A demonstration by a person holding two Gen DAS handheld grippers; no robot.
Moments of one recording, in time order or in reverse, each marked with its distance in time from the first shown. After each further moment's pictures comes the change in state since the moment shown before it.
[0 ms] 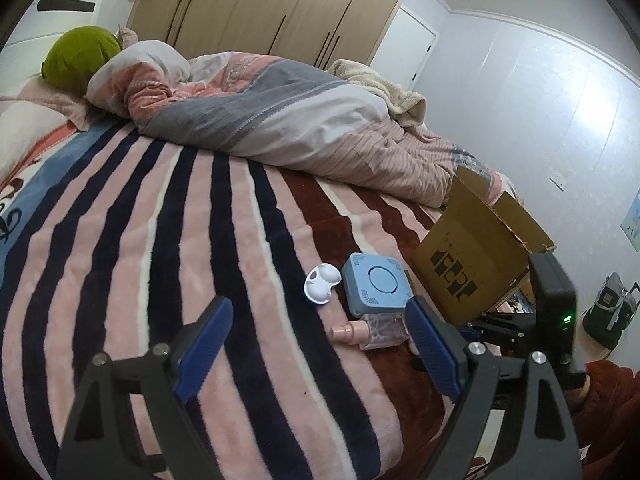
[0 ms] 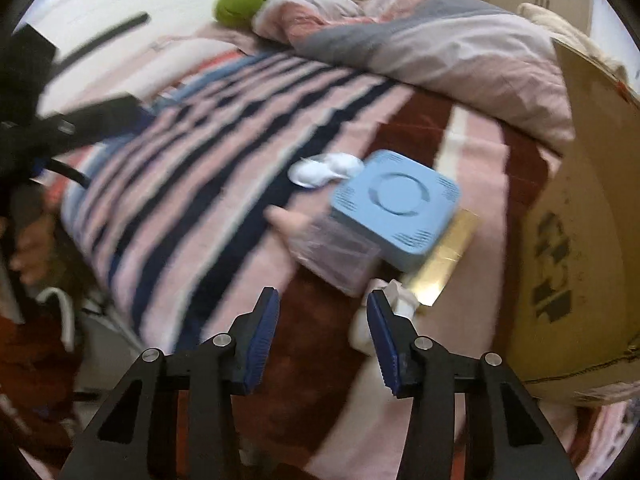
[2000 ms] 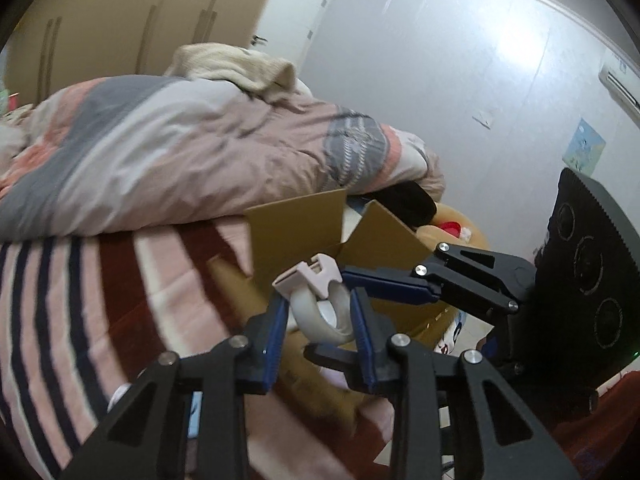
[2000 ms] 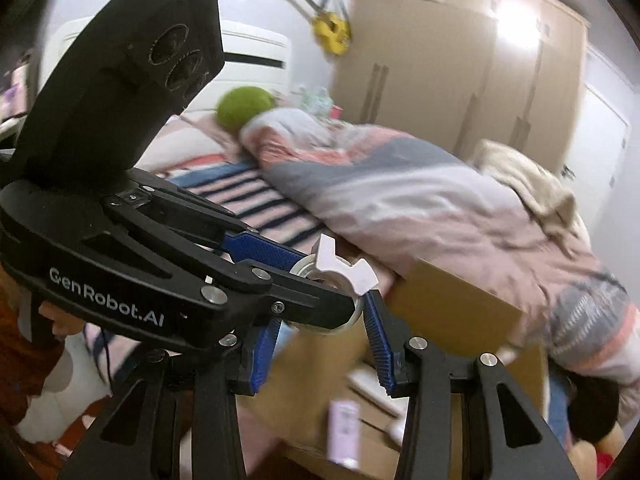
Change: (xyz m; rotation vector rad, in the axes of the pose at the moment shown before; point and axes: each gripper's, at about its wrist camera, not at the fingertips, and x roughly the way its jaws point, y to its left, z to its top) left arm 0.110 -0.218 0.108 0.268 0.165 -0.261; right arm -0.136 -0.093 0.052 -0.191 -0.371 -0.113
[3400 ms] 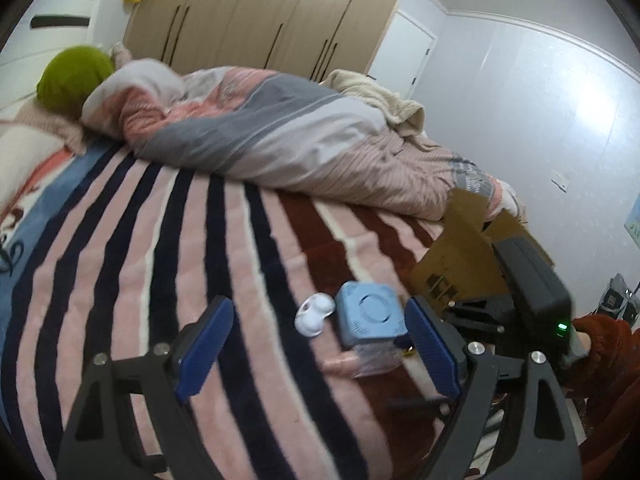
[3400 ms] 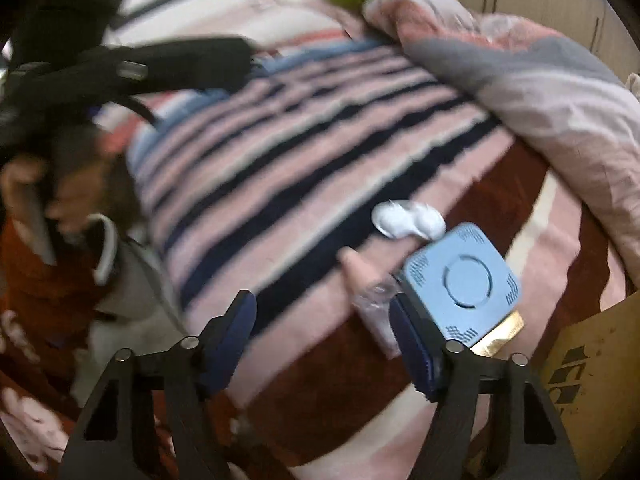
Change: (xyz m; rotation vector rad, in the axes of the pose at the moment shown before) left arm -0.137 0.145 -0.151 -0.250 -0.178 0.287; right arm 0.128 0.132 -0.026 -0.082 0.428 0.395
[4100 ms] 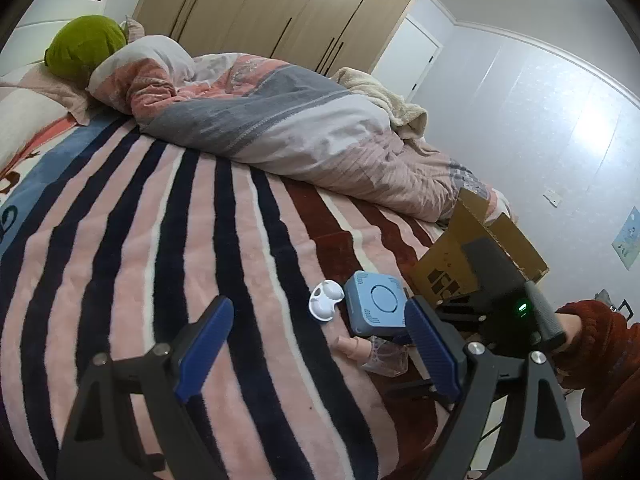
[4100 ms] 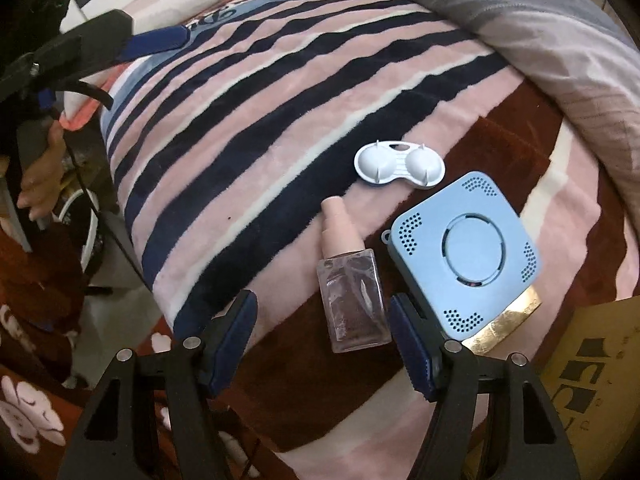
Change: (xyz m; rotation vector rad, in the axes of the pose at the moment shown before) left arm -0.001 0.028 -0.012 -0.063 0.004 -0.069; right arm 0.039 -0.019 0.003 0.029 0.202 0.028
